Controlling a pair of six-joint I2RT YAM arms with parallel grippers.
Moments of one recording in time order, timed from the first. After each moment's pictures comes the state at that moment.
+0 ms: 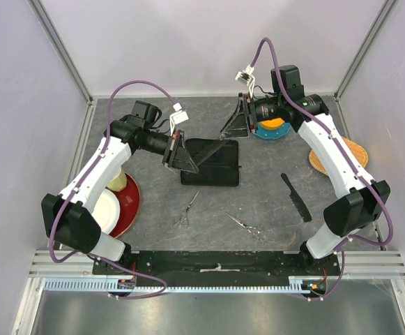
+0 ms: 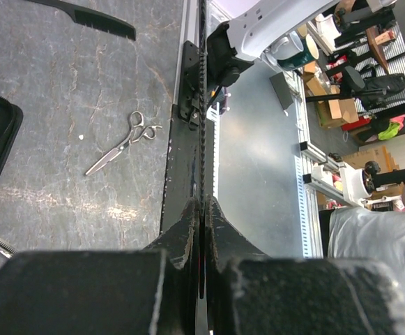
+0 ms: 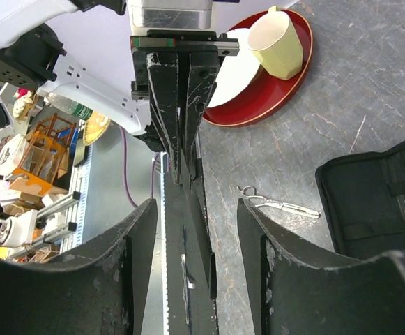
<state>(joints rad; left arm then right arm) -0.36 1.48 1.39 -0.92 1.27 0.23 0.36 1.64 1.77 -0.74 -1.19 0.06</state>
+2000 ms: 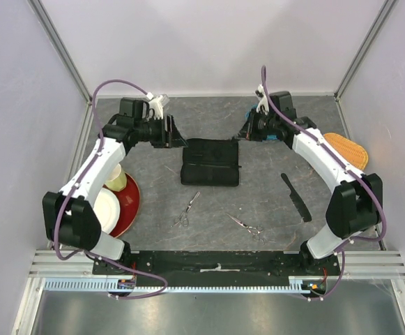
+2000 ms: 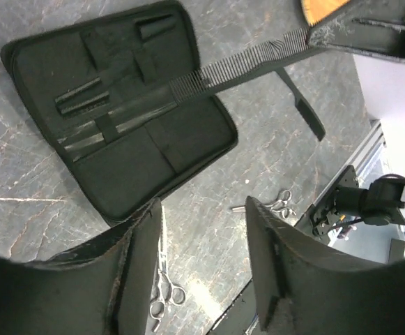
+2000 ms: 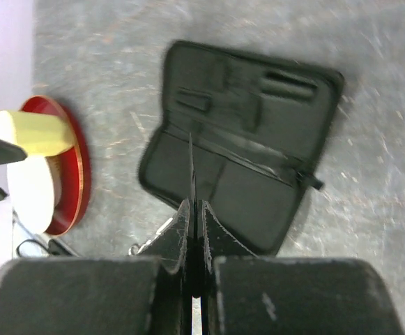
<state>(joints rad) -0.24 1.48 1.32 -0.57 0.66 -0.21 0.32 1.62 1.43 -0.47 -0.43 0.46</state>
